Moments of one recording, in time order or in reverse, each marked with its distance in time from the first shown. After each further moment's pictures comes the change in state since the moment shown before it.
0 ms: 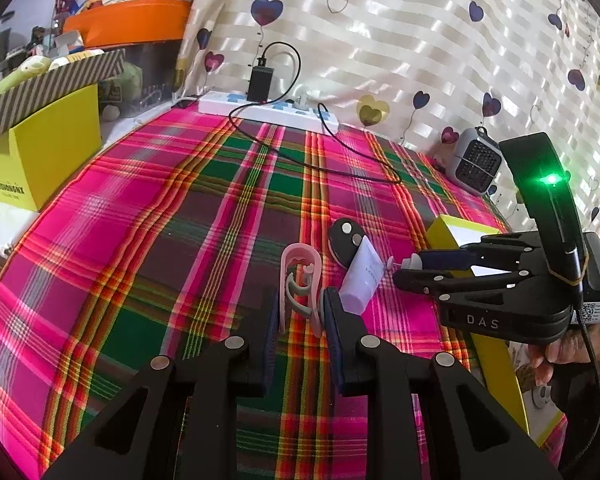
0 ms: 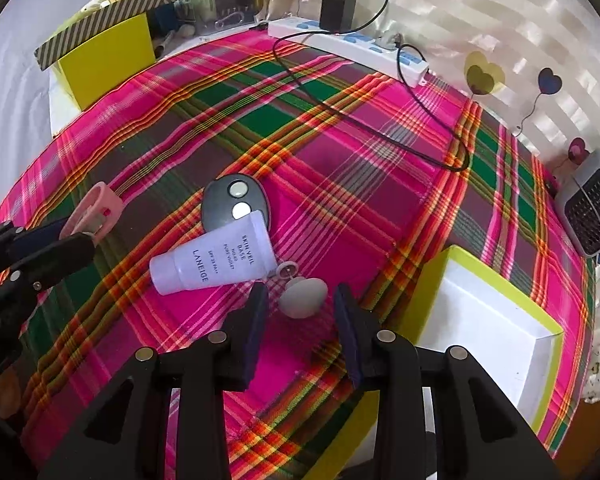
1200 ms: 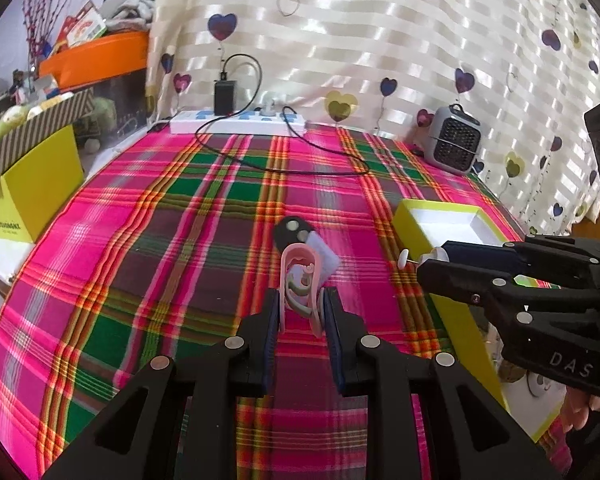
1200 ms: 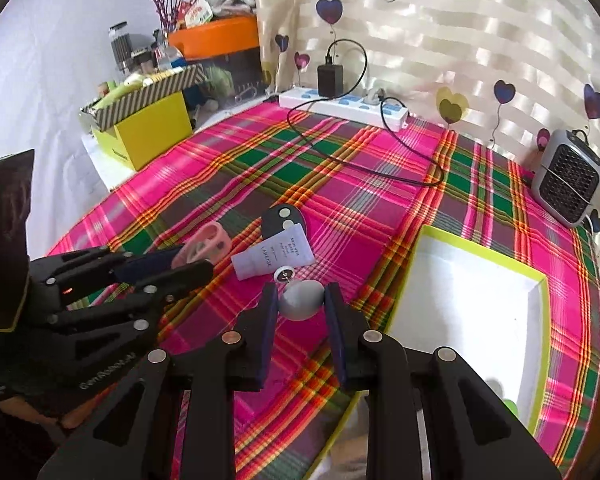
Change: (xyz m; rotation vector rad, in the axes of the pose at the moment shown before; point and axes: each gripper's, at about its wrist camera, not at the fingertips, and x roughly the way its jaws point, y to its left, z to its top) left arm -0.010 -0.052 -0.003 0.125 -0.014 0.025; right arm -0.080 0.005 -0.051 0.116 -0.256 0.084
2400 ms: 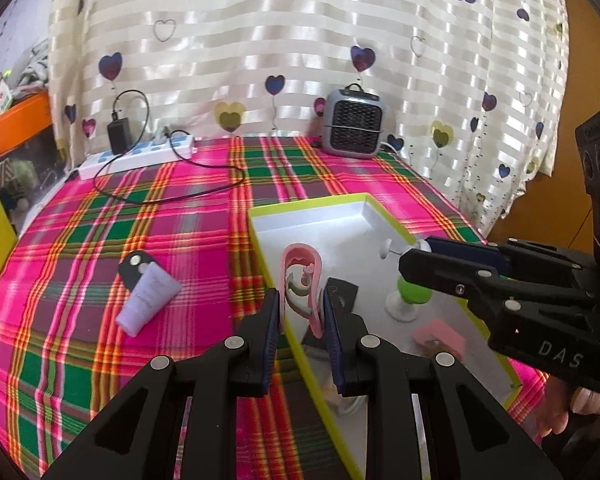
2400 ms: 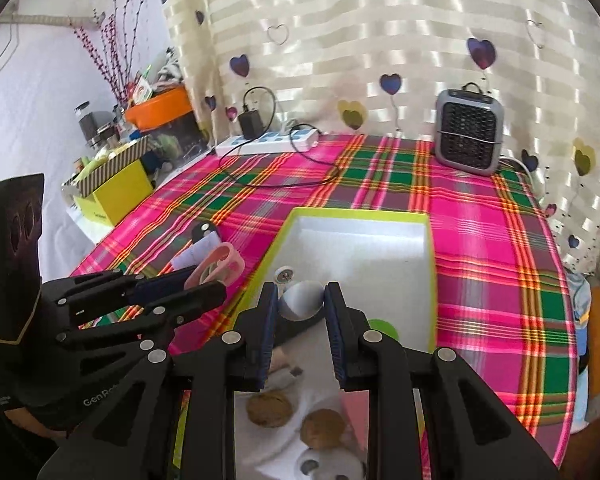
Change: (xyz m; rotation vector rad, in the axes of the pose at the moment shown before) left arm -0.003 -0.124 0.004 0.180 -0.004 -0.133; right arm -0.077 -0.092 -0.063 0.223 -0.172 -0.040
